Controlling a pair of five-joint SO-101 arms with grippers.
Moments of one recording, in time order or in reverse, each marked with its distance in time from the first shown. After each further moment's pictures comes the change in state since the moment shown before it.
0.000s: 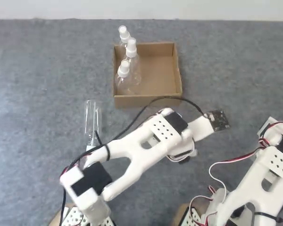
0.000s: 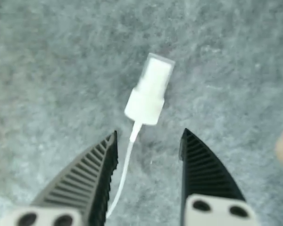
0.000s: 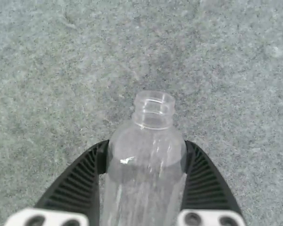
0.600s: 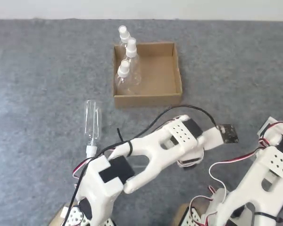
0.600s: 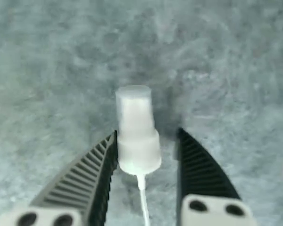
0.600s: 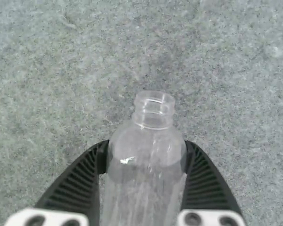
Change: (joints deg) left arm 4.0 15.4 -9.0 -1.1 -2.8; right arm 0.0 0.0 0.0 0.0 0.0
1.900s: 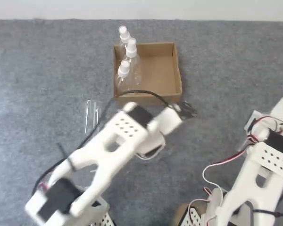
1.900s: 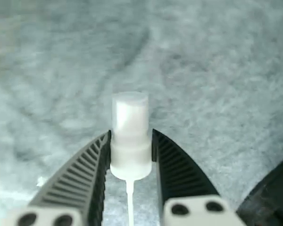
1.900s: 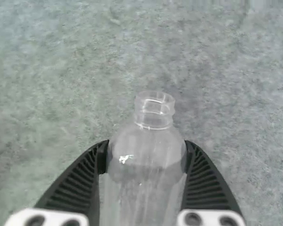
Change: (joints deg) left arm -15.3 -35.3 21.5 14.0 3.8; right arm -8.5 0.0 0.0 0.0 0.0
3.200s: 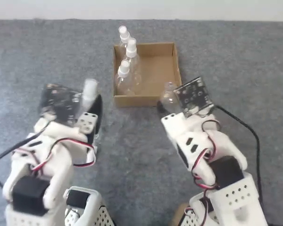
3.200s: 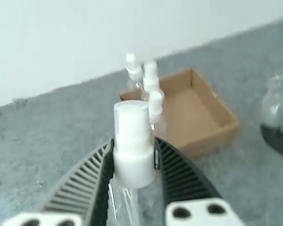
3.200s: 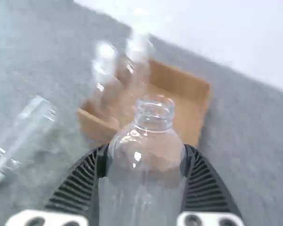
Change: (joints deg) left arm -29.5 -57.9 3.0 -8.0 11.3; right arm -54.9 -23.5 0.0 -0.8 5.2
